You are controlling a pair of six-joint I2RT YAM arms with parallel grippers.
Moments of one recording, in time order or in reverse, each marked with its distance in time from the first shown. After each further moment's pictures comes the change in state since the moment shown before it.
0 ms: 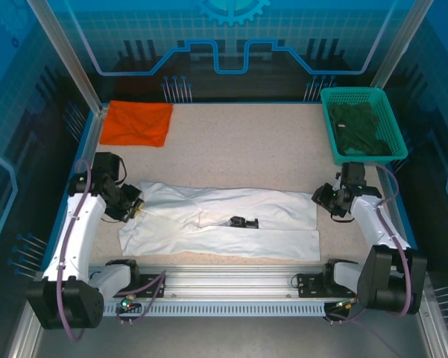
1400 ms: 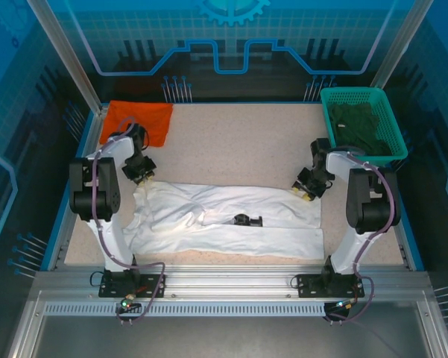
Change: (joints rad) left arm -0.016 0.906 0.370 0.392 -0.204 0.388; right arm 0.172 0.650 0.423 -0.096 -0.007 0.202
